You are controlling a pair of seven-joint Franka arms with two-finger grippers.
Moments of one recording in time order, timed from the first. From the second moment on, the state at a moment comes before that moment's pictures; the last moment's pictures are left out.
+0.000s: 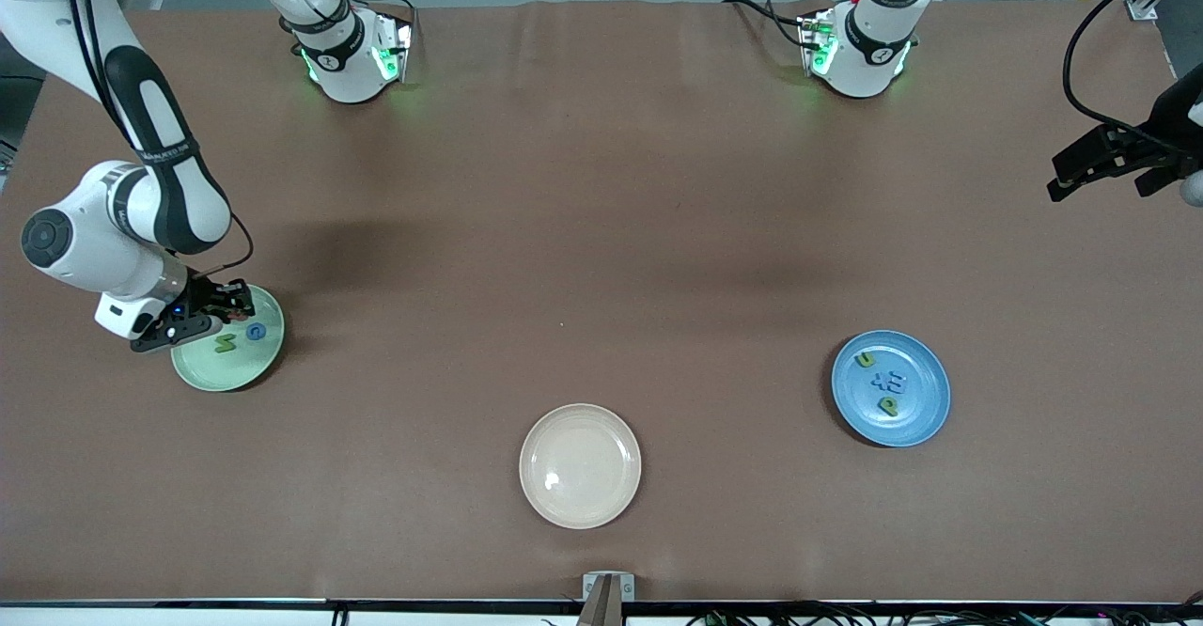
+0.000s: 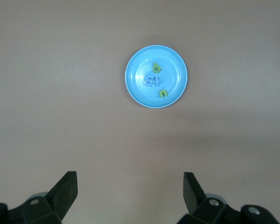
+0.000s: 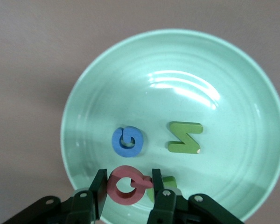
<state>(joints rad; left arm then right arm) 0.12 -0.03 -0.14 -1.56 0.00 1.57 -0.06 -0.16 0.41 -0.07 -2.15 0.09 2.50 -0.62</state>
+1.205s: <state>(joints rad) 0.13 -0.03 -0.16 -1.58 0.00 1.56 -0.06 -0.09 0.23 -0.04 -2.11 0.10 2.26 -0.30</state>
